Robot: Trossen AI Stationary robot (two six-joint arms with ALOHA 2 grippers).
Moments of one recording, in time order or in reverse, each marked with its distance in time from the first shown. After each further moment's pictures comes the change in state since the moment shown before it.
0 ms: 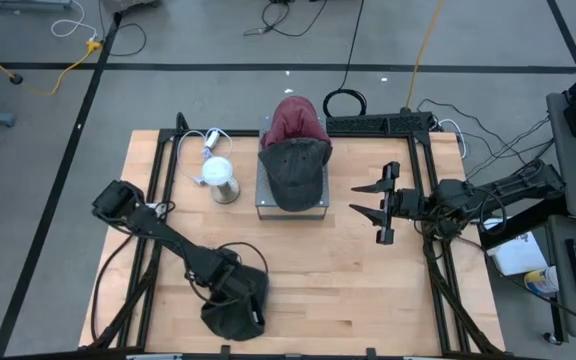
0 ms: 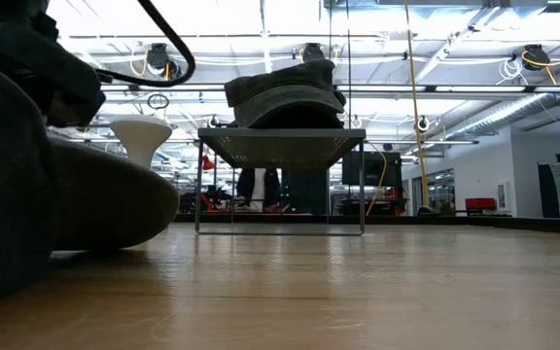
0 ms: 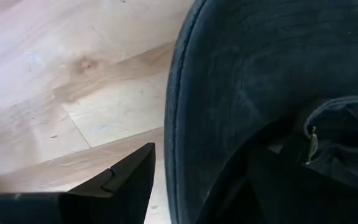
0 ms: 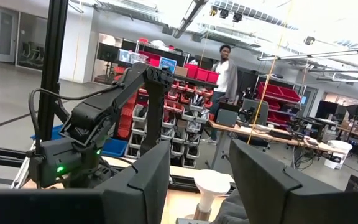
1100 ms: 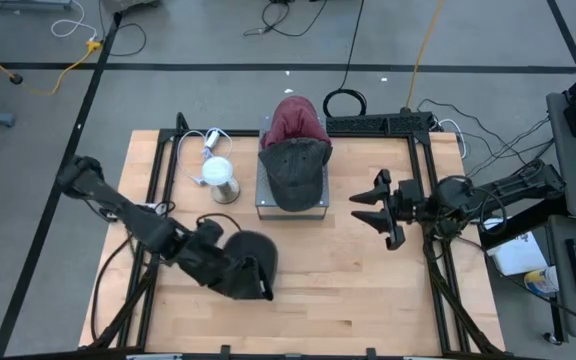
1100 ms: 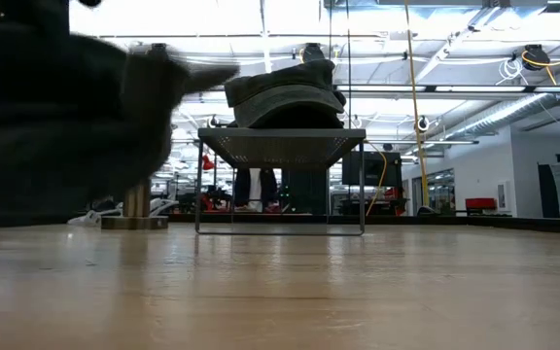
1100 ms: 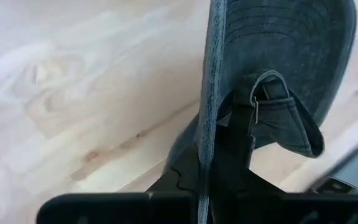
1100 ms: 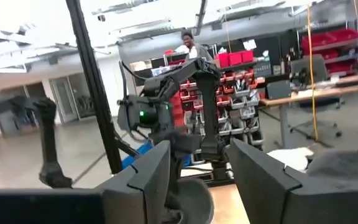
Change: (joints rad) left arm -0.021 -0.420 -0.002 -0.035 -0.433 0.136; right arm 0.000 0.000 0.000 -0.010 -0.104 0.437
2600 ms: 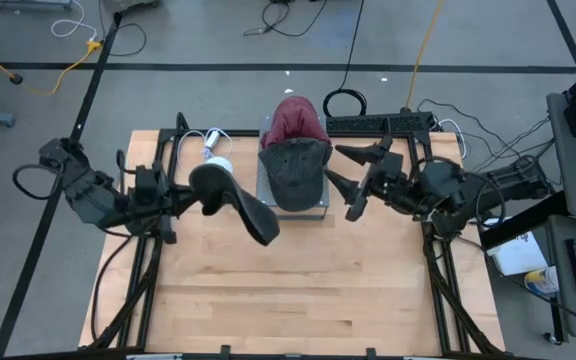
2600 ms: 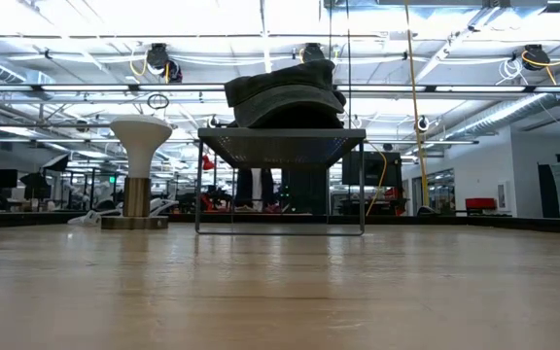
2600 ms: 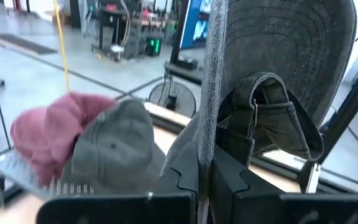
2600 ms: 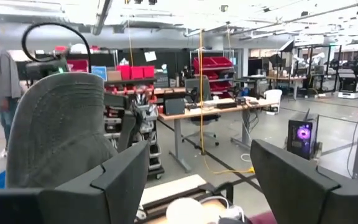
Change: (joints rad) left arm -0.122 -0.504 0.002 0.517 -0.741 1.205; right arm -0.001 0.371 0.605 -0.243 0.454 -0.205
